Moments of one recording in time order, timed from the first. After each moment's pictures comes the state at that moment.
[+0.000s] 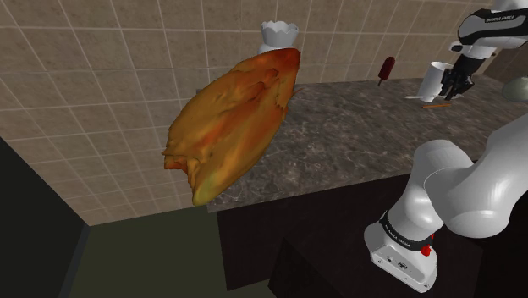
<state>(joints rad) 0.61 -0.43 -1.76 -1.79 -0.47 1.87 -1.86</state>
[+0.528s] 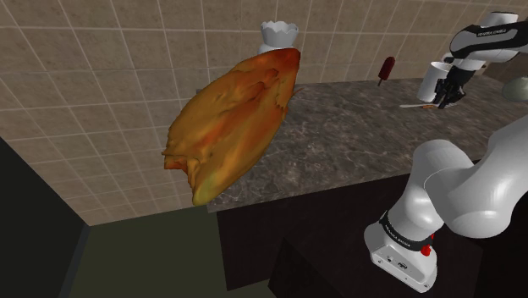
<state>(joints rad) 0.64 -0.46 -1.81 -1.86 -0.52 1.96 -1.83</state>
